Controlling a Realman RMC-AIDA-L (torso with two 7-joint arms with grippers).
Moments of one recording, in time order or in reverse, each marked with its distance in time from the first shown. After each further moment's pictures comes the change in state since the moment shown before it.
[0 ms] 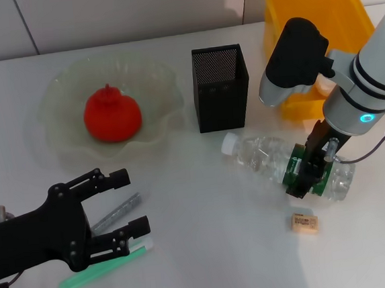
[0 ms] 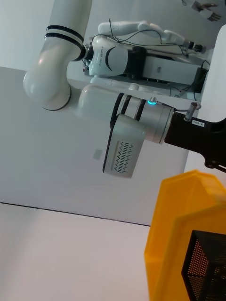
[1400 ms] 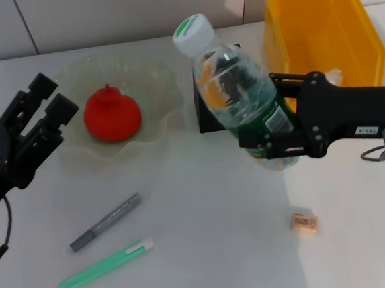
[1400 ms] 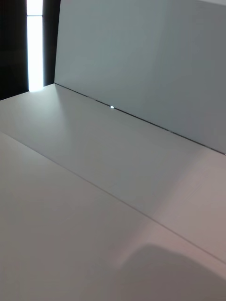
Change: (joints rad) left arm 0.004 -0.005 0.007 -0.323 -0.525 0.078 -0.047; right arm -0.384 -0.004 0.415 0.152 1.165 -0.149 -1.049
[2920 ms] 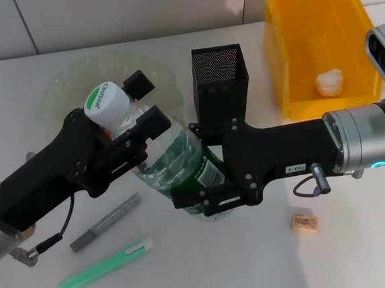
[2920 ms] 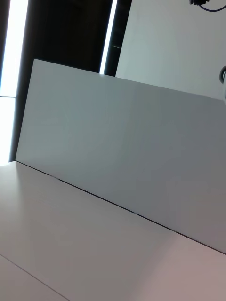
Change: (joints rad) left arm -0.155 -0.007 0.183 -0.052 0.004 0.047 0.046; right arm 0.225 0.008 -0.119 0.337 0.016 -0.033 -0.146
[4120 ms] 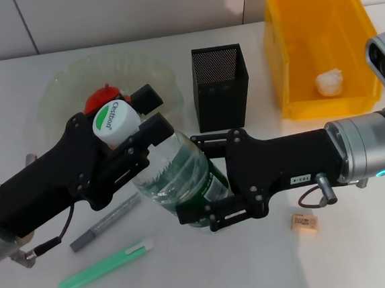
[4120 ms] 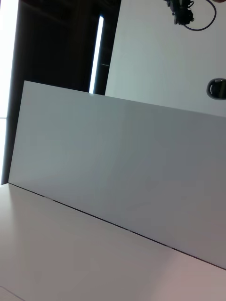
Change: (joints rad) left arm 0.005 0.000 0.032 0.038 0.006 0.025 0.031; right arm -0.010 -0.005 -0.023 0.007 -0.001 -0.022 0.022
